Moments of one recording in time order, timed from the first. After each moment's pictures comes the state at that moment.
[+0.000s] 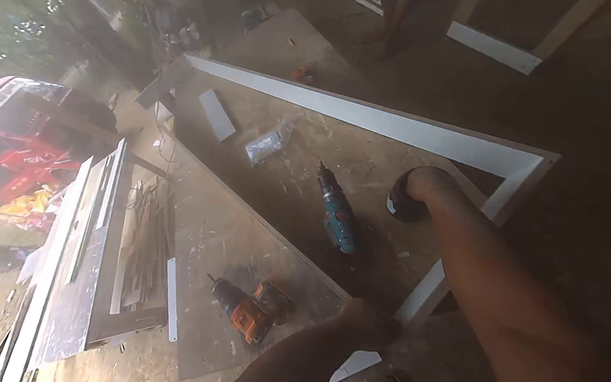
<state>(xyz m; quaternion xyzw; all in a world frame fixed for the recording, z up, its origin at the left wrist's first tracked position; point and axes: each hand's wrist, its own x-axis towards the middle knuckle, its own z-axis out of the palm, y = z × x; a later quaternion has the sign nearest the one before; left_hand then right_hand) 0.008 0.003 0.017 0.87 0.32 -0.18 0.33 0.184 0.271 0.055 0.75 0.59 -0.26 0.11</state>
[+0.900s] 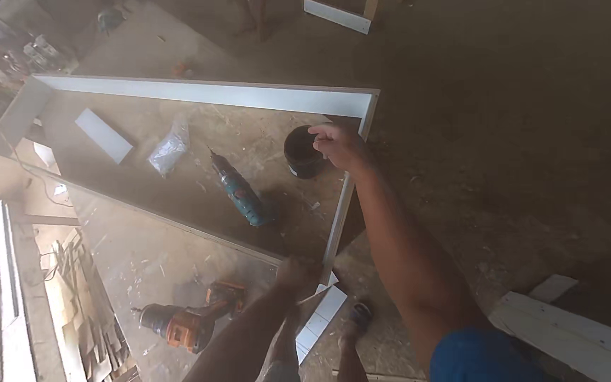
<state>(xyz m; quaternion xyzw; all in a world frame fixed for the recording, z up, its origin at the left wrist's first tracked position) 0.016 -0.001 0.027 0.88 0.33 -0.24 0.26 0.252 0.167 0.089 0.65 0.54 -0.40 -0.36</state>
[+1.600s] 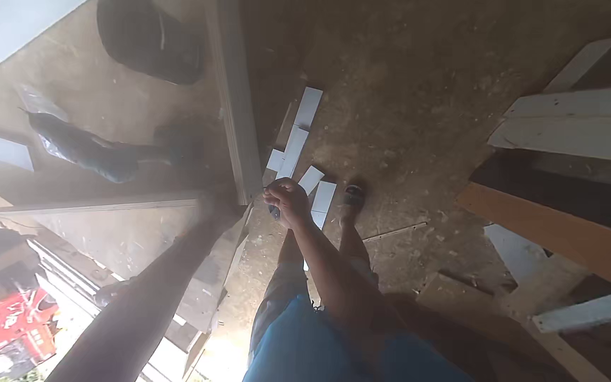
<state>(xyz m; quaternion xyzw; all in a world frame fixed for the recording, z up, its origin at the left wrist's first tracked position) 0.019 -0.012 0.019 0.92 0.33 -0.19 0.10 0.118 -0.136 -0.085 0.45 -0.12 -0.59 -0.66</state>
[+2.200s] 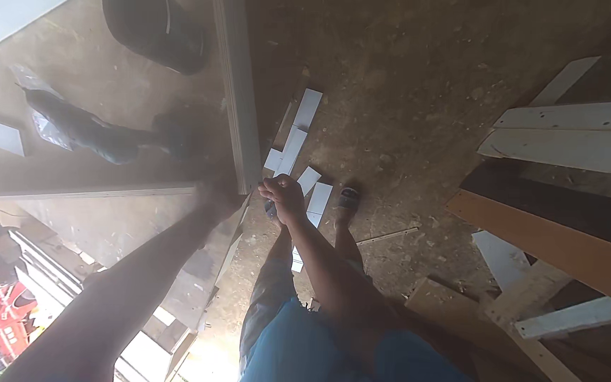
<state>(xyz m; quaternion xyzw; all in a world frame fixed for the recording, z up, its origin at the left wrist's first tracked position) 0.022 -0.011 0.018 0.91 0.33 -0.22 0.07 0.115 -0.132 -0.078 0.54 -0.07 -0.59 -0.59</state>
